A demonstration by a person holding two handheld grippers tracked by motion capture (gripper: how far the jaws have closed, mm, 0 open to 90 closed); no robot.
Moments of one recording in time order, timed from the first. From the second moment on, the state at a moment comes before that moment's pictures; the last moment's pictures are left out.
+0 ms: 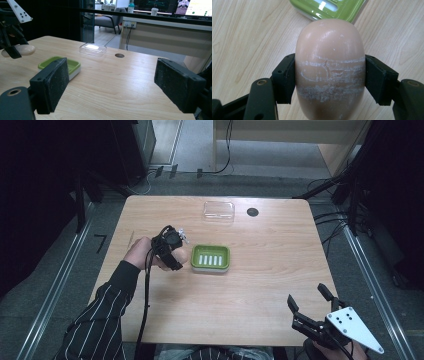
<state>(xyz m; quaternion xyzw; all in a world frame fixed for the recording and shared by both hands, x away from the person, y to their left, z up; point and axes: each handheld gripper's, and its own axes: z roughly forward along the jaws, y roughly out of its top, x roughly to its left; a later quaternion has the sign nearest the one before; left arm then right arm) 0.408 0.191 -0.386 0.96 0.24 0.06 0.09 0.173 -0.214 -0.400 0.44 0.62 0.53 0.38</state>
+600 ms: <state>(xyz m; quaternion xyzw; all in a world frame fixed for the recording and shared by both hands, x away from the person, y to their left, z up) 0.414 0.181 -0.380 0.97 0.22 0.07 0.10 0.173 -0.214 -0.400 0.44 0.62 0.53 0.38</state>
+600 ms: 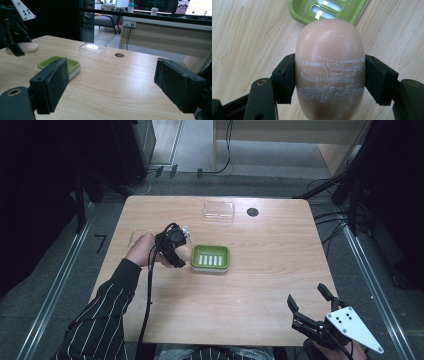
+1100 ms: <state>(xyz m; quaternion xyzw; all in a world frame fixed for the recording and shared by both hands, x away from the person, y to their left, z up) 0.416 0.169 -0.380 0.97 0.20 0.07 0.10 0.173 -0.216 -0.400 0.44 0.62 0.52 0.38</state>
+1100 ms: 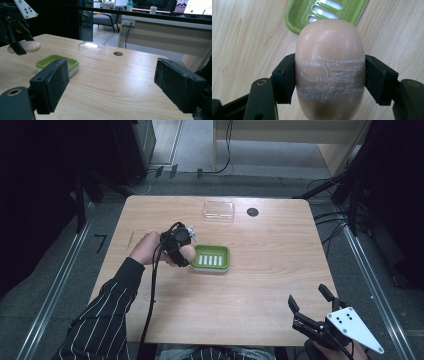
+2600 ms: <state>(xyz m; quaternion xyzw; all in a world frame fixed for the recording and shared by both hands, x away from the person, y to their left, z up) 0.429 0.134 -0.377 0.98 0.14 0.08 0.10 0.158 -0.226 -0.401 0.47 0.61 0.51 0.40</state>
